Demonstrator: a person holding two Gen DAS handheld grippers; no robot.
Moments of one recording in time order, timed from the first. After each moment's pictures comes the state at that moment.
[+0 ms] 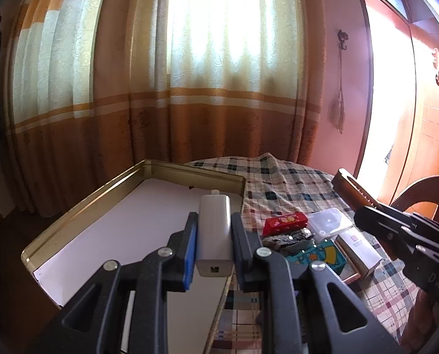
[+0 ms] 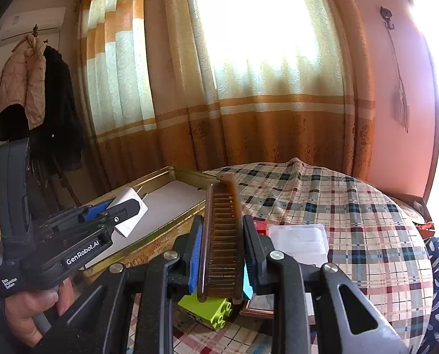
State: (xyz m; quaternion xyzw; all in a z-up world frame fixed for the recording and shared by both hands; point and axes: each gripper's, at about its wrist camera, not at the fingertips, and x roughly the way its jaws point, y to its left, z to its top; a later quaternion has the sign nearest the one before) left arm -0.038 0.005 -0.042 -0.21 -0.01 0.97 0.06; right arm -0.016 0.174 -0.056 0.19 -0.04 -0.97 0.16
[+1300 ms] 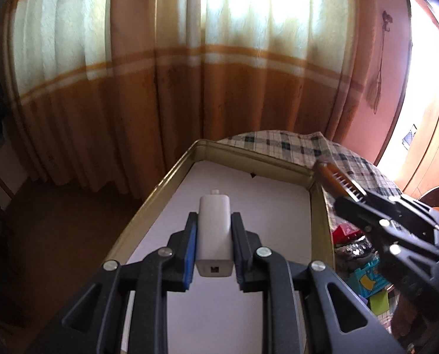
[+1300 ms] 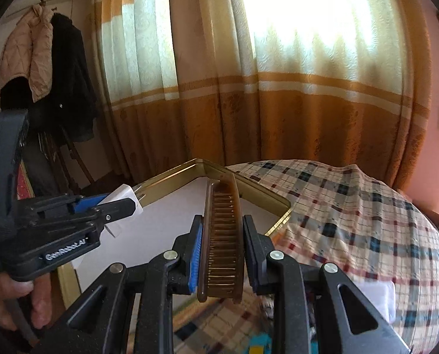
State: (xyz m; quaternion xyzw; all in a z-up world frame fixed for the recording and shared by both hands) left arm -0.127 -0.072 -0.023 -0.35 -0.02 0.94 0.02; right arm -0.131 0.076 -0.042 0.27 0.02 -0.94 0.22
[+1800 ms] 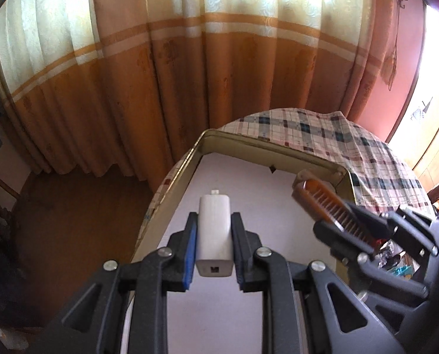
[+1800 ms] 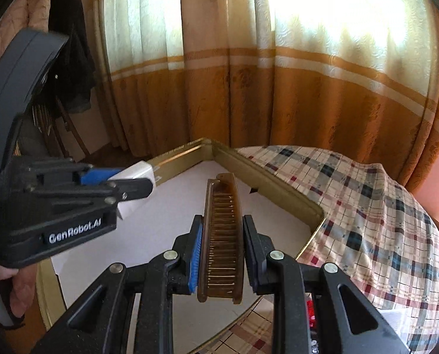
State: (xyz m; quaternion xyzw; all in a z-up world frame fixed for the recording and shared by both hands) left arm -0.182 -0.074 -0.030 -0.43 0.01 0.90 0.01; right arm -0.166 0.041 -0.061 0.33 0.06 -0.92 0.22
